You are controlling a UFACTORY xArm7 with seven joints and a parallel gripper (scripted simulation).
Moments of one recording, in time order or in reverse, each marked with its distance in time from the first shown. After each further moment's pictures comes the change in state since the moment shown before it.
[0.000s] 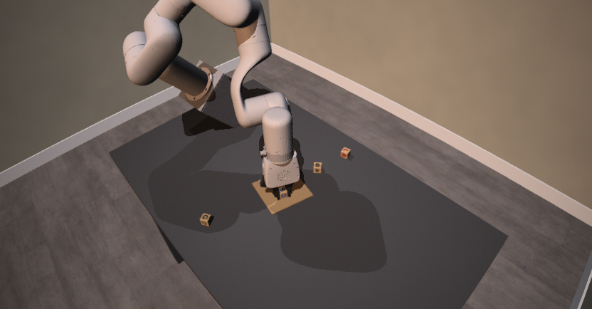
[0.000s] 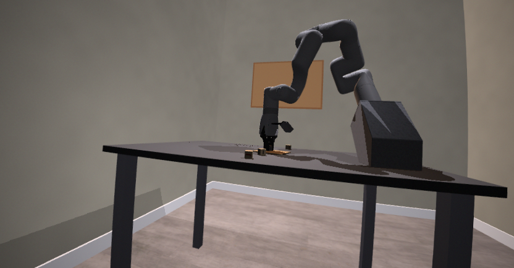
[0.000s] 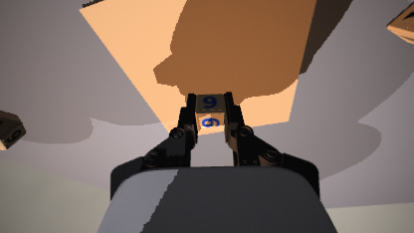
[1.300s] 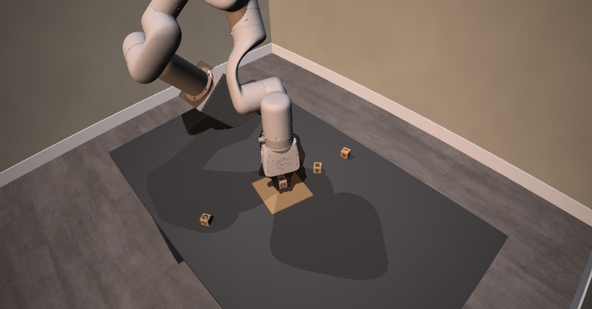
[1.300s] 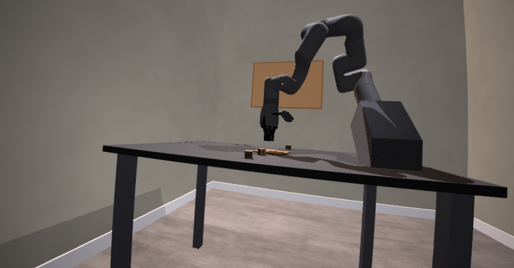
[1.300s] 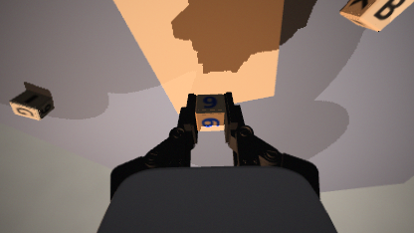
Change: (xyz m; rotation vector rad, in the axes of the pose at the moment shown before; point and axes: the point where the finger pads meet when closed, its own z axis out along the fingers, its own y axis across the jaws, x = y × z) arm 0.000 0.001 -0.047 -0.002 0.000 0.000
